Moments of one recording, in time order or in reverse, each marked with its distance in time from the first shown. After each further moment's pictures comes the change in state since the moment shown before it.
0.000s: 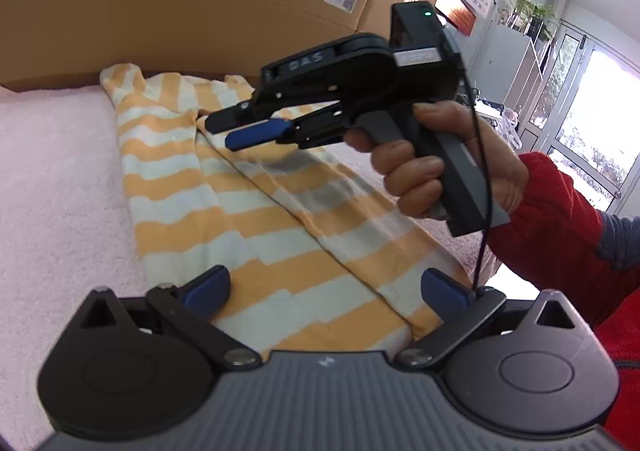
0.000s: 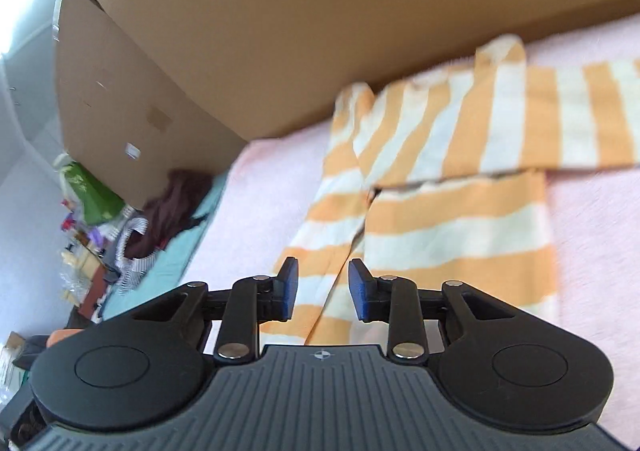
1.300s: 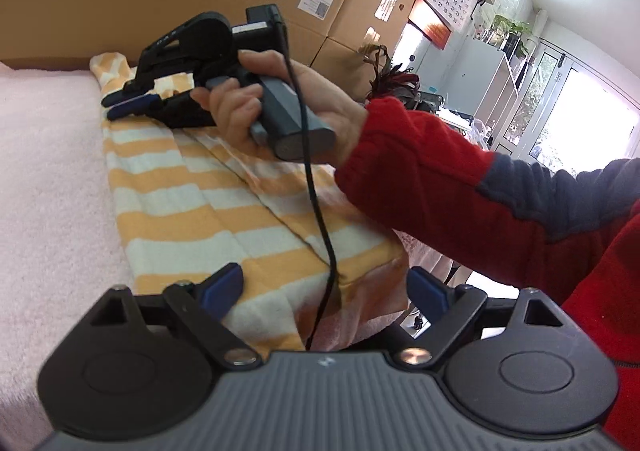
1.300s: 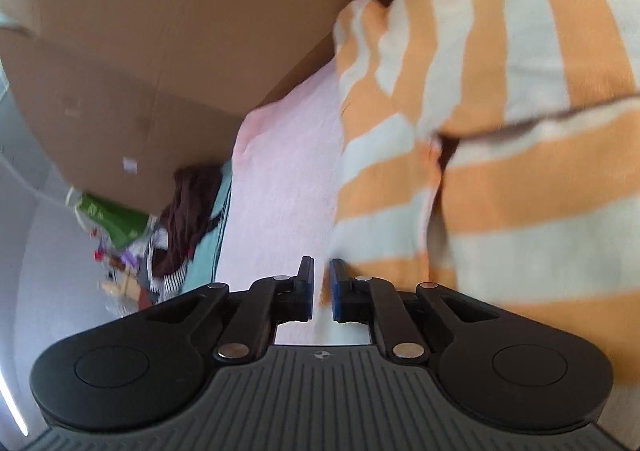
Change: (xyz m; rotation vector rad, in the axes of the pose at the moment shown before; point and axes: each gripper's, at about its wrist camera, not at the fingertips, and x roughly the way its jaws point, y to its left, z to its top) left arm -0.031 -0.026 -0.033 -0.039 -0.031 -0.077; right arm 0.089 -0.012 0.026 0.284 0.127 0.155
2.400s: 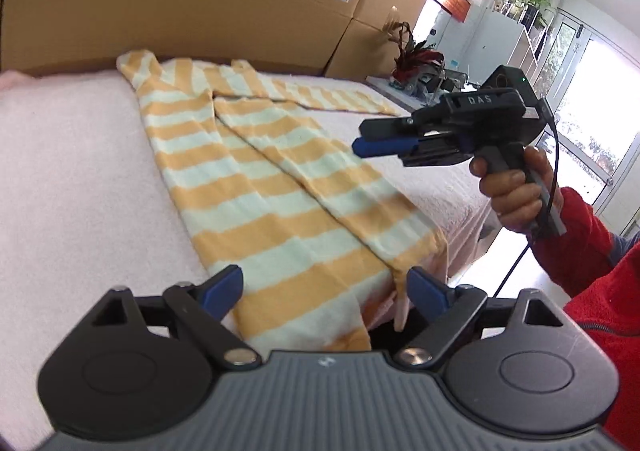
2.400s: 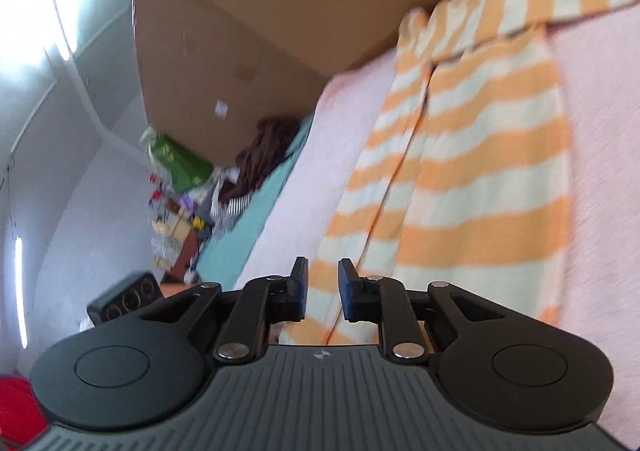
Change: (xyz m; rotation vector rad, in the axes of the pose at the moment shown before) left arm -0.022 0.023 0.045 0.074 0.089 0.082; right arm -0.182 -0.029 -0.099 -0.165 -0.108 0.129
